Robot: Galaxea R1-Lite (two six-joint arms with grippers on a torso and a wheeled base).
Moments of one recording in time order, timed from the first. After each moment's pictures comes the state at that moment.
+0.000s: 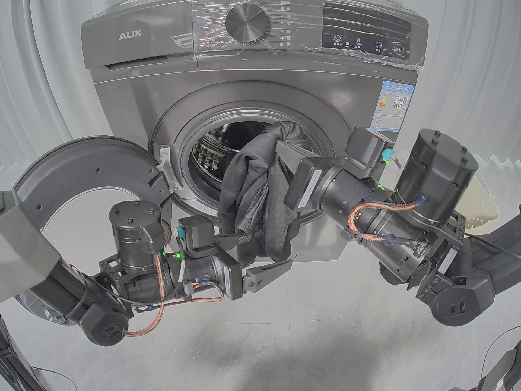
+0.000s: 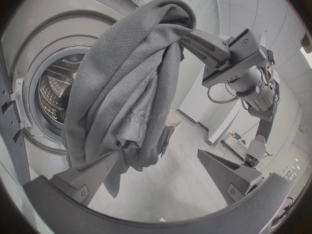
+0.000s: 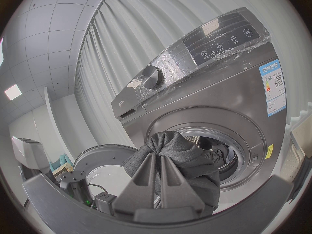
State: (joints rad) left arm -0.60 1.88 -0.59 -1.13 -0.40 -0.15; right arm 0.86 1.81 -0.91 -1.11 -0.21 0.24
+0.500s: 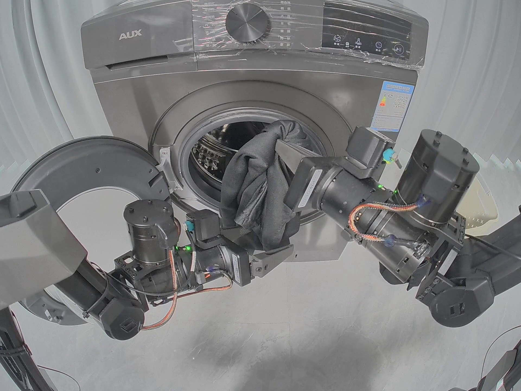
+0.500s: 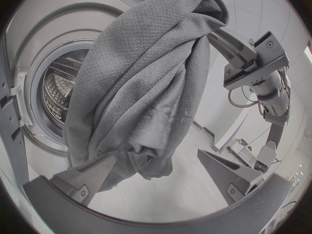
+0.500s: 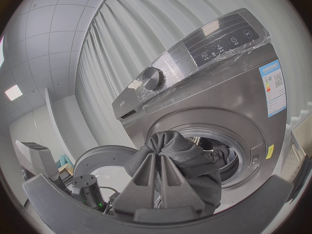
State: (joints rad) left arm -0.58 1.98 -0.65 -1.21 -0.34 -0.19; right arm 0.86 1.81 -0.91 -1.12 -0.21 0.24
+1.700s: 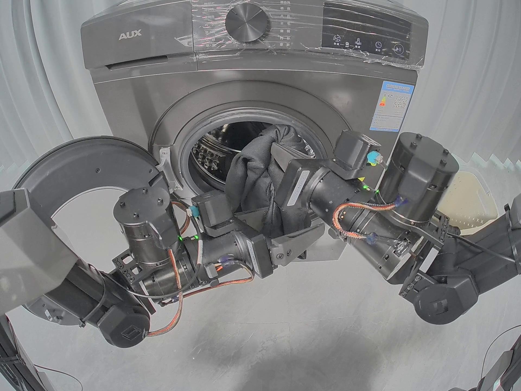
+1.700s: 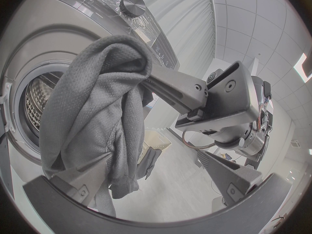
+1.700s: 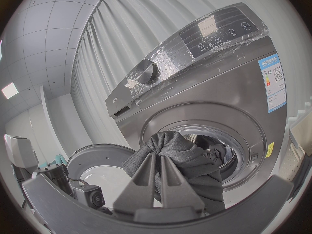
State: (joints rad) left arm -0.68 1.92 -0.69 -1.31 -0.35 -0.33; right arm 0.85 1.87 -0.95 -1.12 -0.24 0.24
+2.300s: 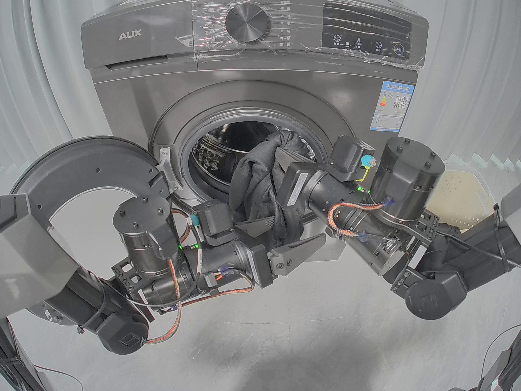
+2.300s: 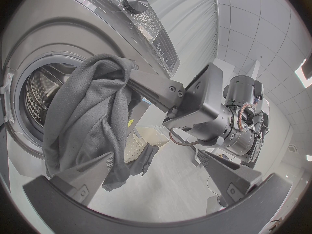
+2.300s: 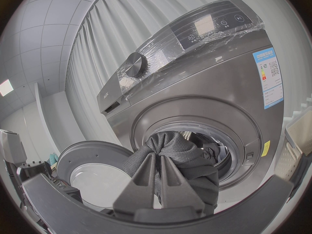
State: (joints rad) left arm -0.69 1.92 -0.65 -1.33 -0.35 -0.36; right arm 0.82 1.91 -0.97 -1.12 -0.26 0.24
